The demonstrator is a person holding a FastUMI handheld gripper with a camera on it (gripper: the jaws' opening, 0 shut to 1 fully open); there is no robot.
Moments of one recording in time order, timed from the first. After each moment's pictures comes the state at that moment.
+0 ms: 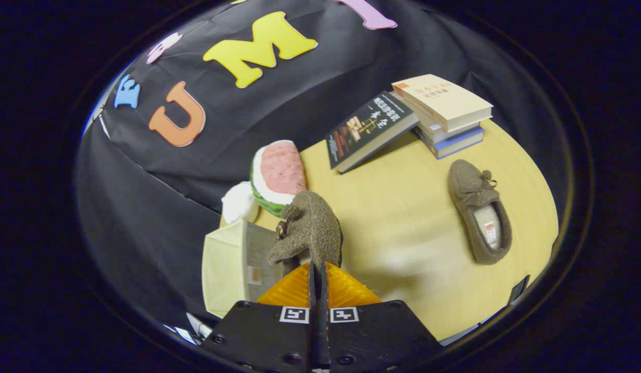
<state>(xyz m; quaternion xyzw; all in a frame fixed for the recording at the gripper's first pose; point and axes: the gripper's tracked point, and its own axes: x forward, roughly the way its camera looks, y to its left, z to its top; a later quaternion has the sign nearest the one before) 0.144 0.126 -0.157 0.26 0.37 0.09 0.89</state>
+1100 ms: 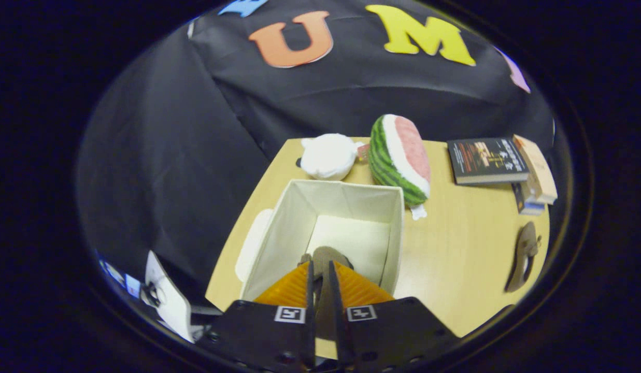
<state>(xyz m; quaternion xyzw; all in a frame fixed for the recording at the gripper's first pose) 0.126 0.360 -0.177 -0.05 0.40 0.20 0.89</state>
